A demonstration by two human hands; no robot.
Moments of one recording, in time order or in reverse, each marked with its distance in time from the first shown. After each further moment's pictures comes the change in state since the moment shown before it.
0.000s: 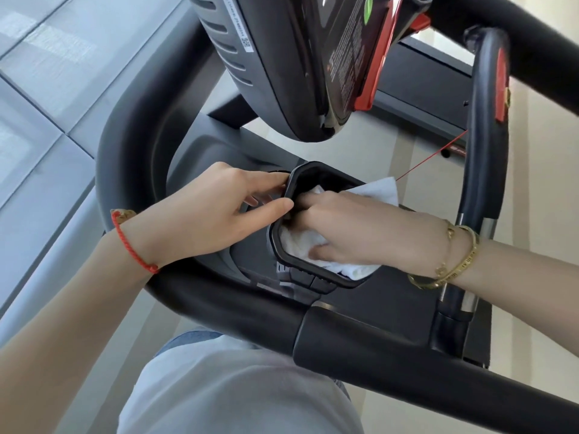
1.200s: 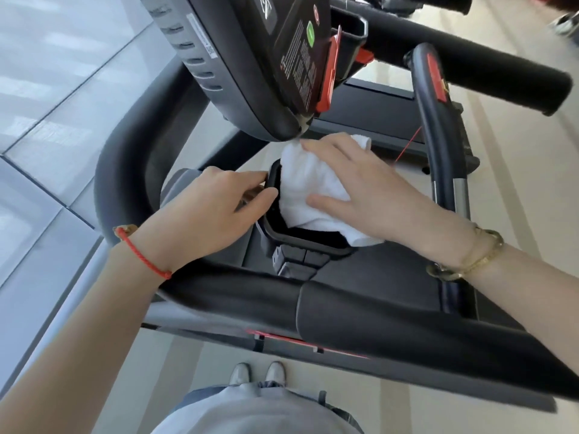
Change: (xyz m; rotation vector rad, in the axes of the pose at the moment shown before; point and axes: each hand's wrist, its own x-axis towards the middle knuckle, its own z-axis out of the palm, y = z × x) left_hand -0.001 -0.008 0.014 0.349 0.091 0.020; right_hand -0.037 0.005 0.025 0.100 0.678 0.302
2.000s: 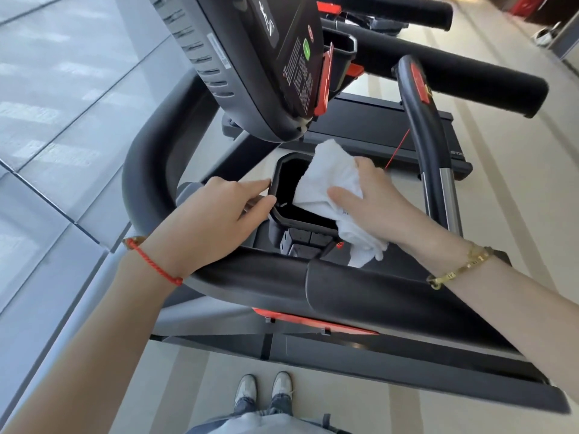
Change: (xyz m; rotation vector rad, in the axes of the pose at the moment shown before) left_hand -0.033 0.015 -0.008 -0.032 0.044 -0.012; right_hand -0.027 -0.013 0.016 0.459 0.046 0.493
